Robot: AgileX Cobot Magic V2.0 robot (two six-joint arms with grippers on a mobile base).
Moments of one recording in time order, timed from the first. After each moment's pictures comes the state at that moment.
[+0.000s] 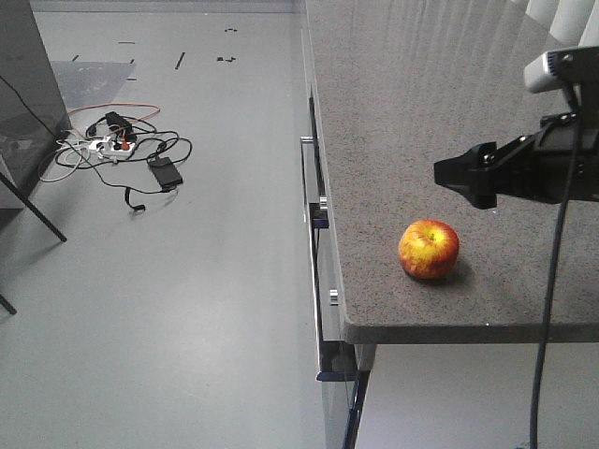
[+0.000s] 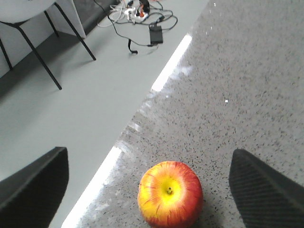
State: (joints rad) left arm 0.10 -0.01 0.02 -0.02 0.10 -0.01; right arm -0.01 1.35 -1.06 0.86 0.61 -0.88
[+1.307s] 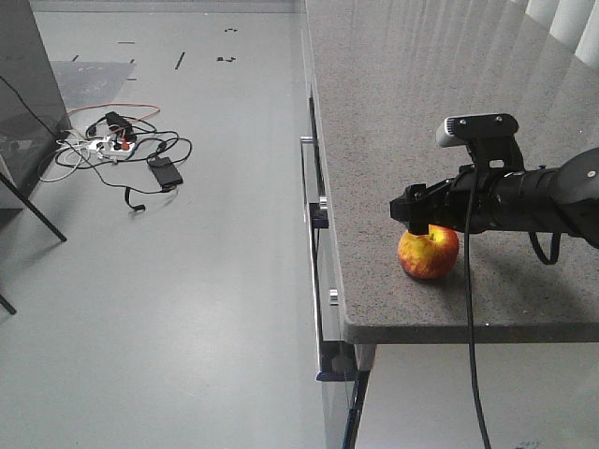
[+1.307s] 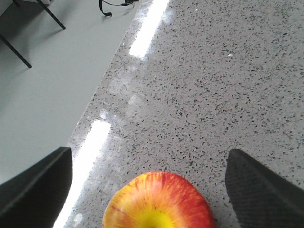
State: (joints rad) left arm 0.10 -0.01 0.02 -0.02 0.10 -0.01; right arm 0.13 1.64 -1.06 0.82 0.32 -0.78
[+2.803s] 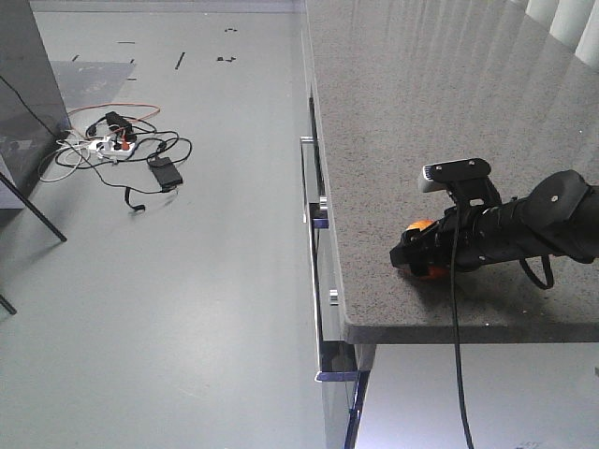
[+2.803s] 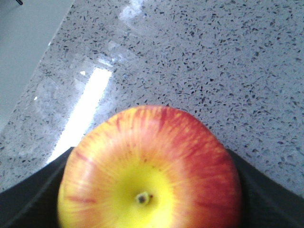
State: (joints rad) left arm 0.10 -0.01 0.02 -0.02 0.10 -0.01; right arm 0.13 1.75 -1.05 0.65 0.40 -0.67
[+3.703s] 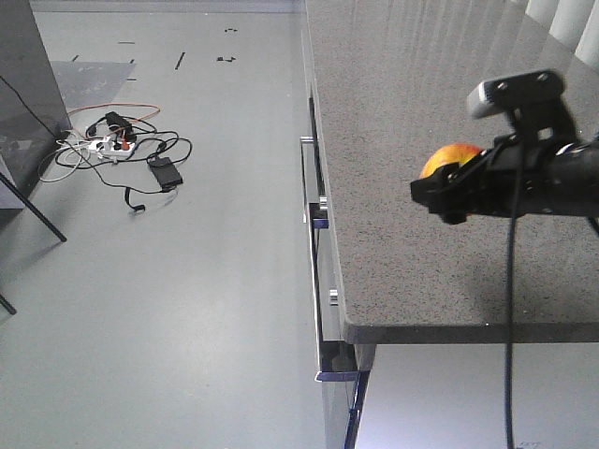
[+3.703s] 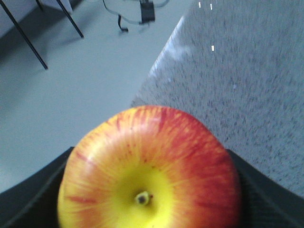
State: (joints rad) left arm 0.10 -0.01 0.02 -0.02 0.10 -0.01; right arm 0.13 1.35 -1.05 0.63 0.50 -0.68
